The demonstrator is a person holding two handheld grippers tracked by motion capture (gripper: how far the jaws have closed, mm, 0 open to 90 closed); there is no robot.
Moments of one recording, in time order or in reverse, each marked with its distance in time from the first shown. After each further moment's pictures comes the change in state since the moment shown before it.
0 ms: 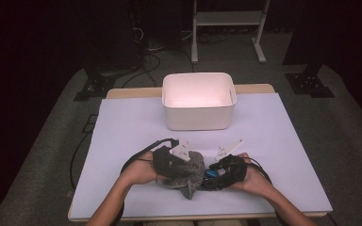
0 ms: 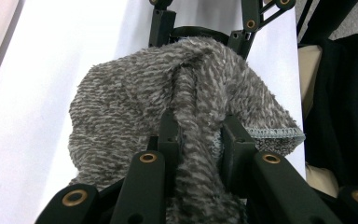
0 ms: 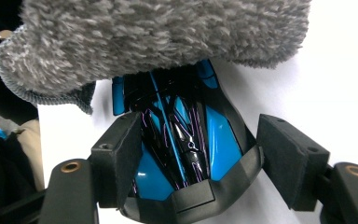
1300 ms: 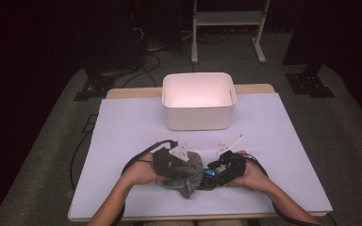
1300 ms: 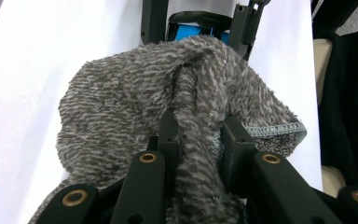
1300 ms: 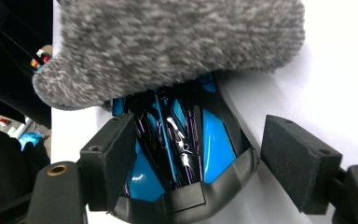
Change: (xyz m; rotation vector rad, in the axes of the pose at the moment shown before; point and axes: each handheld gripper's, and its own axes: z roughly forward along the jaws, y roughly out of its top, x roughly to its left) left arm 0.007 -0.012 0.012 0.008 -0.015 -0.032; right arm -0.023 -0.002 0.008 -0.026 0.136 0.048
